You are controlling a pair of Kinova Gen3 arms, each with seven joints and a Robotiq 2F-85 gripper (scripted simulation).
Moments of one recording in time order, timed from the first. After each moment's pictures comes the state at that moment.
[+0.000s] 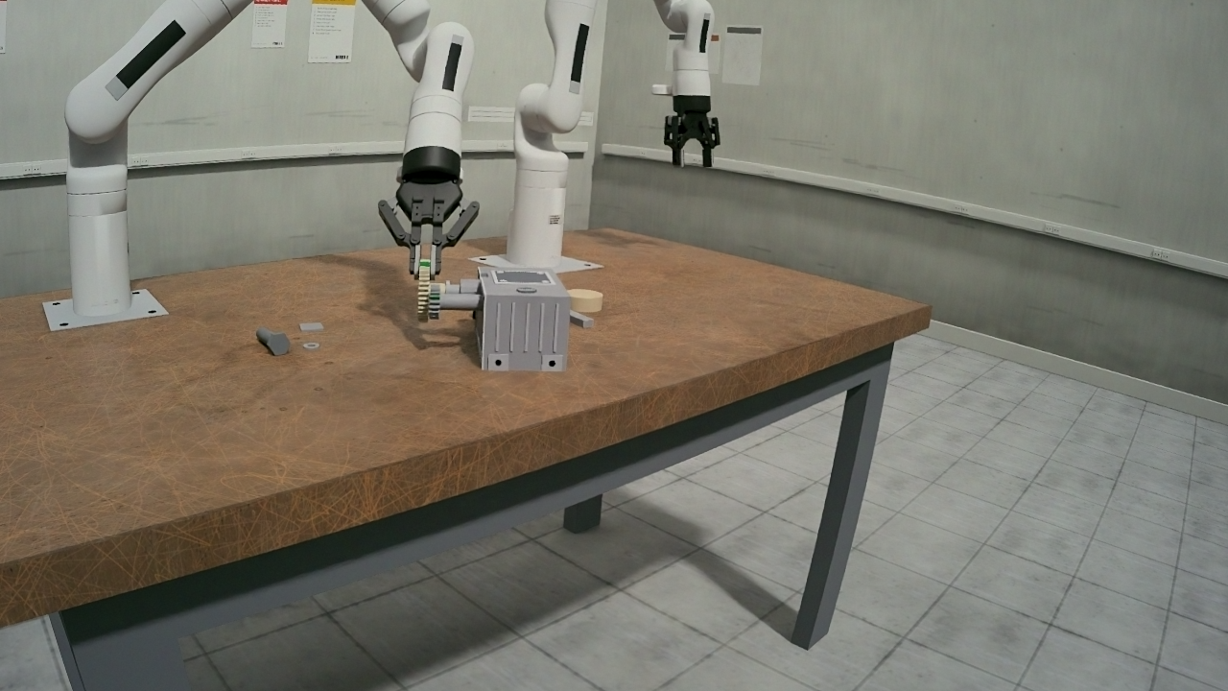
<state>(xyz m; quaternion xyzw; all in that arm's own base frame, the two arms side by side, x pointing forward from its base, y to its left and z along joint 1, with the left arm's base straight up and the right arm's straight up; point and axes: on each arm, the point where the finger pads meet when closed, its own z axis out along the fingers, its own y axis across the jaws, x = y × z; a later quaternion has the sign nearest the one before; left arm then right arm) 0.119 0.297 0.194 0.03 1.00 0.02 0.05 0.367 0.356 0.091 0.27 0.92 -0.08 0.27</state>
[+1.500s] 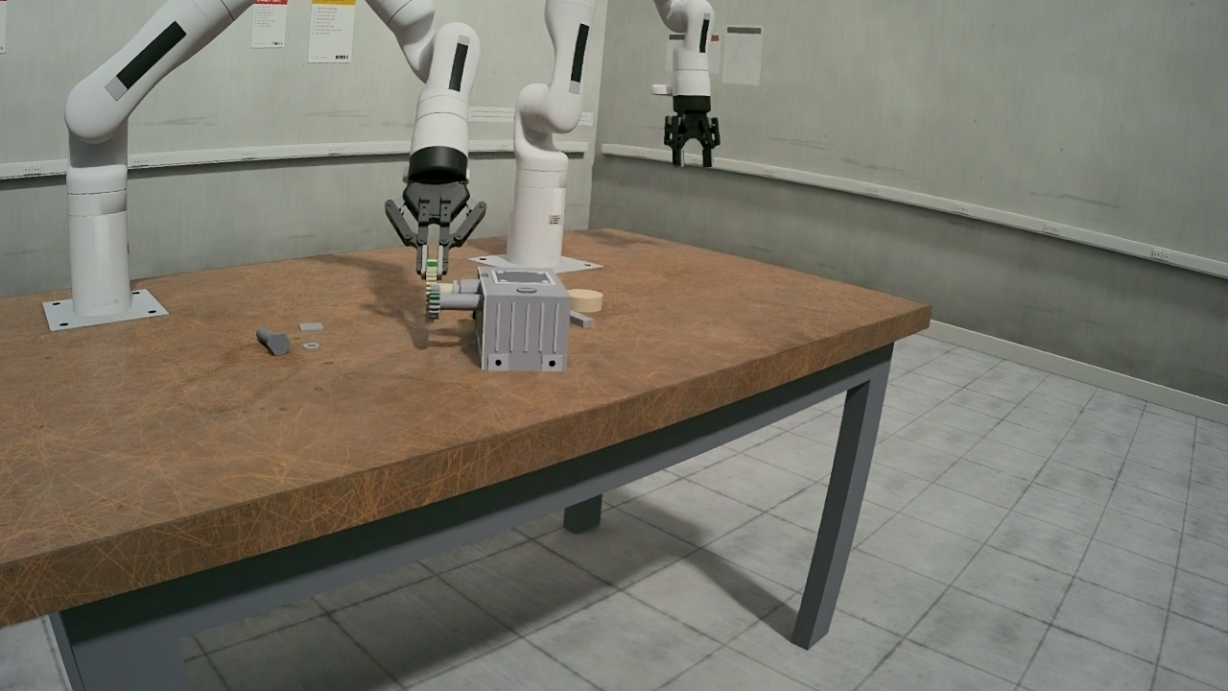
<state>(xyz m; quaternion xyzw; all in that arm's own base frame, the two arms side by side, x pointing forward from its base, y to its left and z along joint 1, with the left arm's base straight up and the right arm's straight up) 0.119 0.297 0.194 0.03 1.00 0.02 0.05 0.371 0.364 0.091 0.27 0.92 -0.08 0.27</state>
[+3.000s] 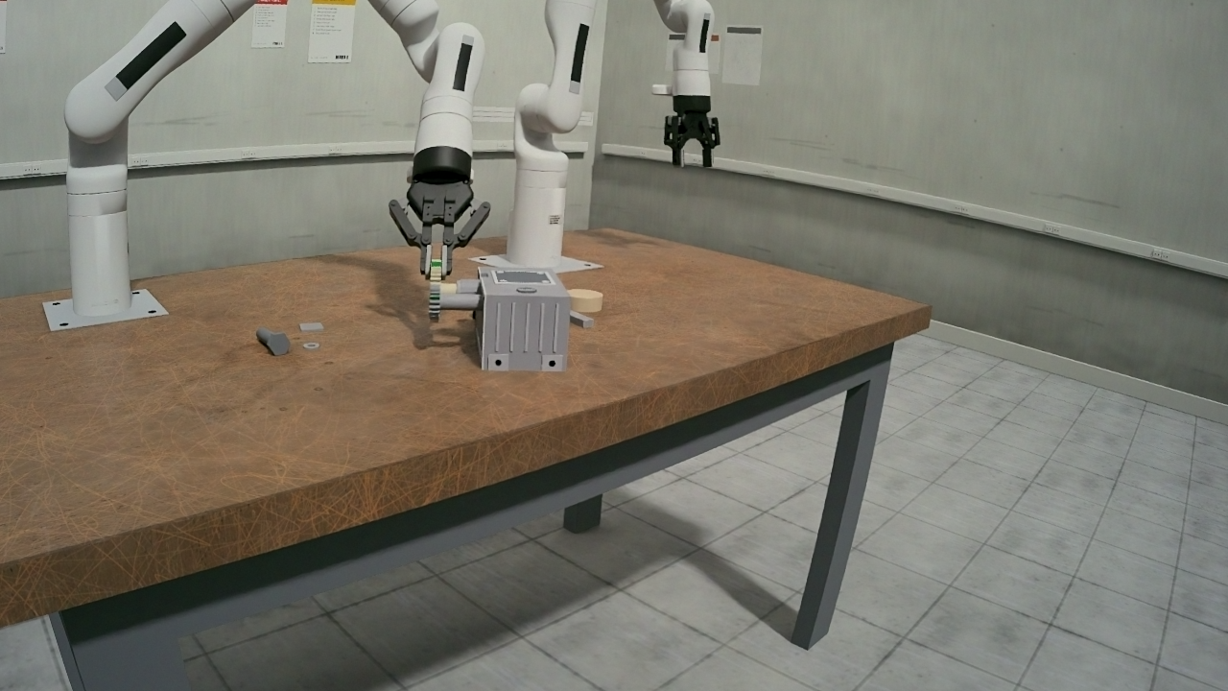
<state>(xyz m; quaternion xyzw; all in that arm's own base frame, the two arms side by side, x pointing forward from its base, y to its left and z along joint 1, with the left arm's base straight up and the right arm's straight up) 0.119 0.297 0.194 0.03 1.00 0.02 0.05 0.374 0.368 0.091 0.27 0.92 -0.08 0.27</state>
